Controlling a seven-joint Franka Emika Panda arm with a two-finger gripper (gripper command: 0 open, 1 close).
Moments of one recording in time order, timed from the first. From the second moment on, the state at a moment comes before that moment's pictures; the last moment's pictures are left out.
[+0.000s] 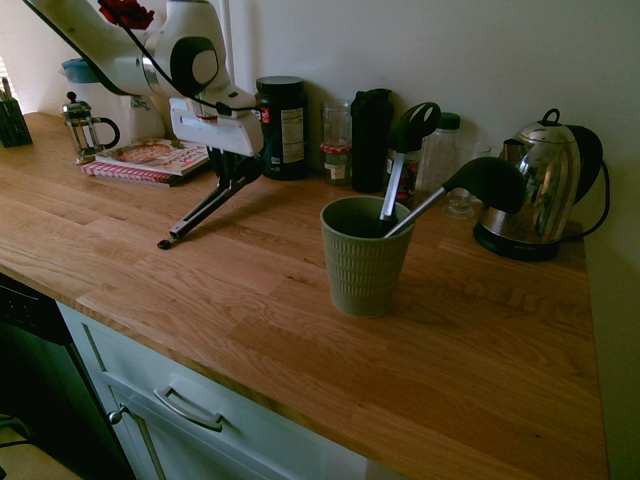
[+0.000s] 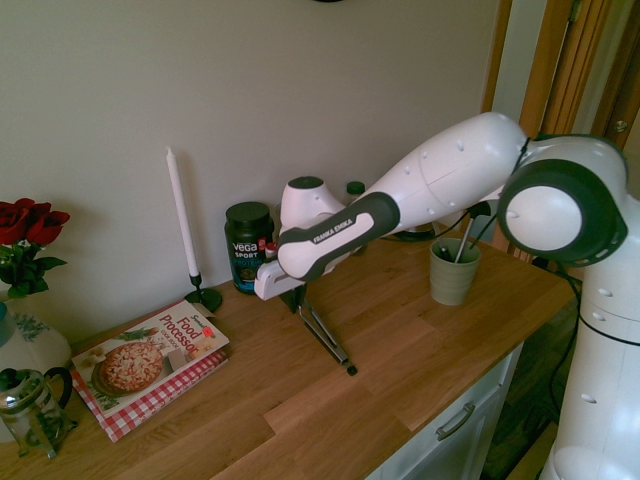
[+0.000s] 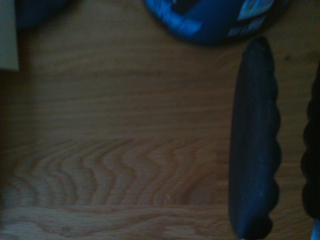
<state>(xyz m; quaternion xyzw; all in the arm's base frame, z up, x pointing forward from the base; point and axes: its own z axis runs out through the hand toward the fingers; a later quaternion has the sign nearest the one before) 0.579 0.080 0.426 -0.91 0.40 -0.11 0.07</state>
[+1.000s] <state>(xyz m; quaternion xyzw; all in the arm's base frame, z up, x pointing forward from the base) 0.415 -0.086 0.689 -0.85 0.47 -0.23 0.07</state>
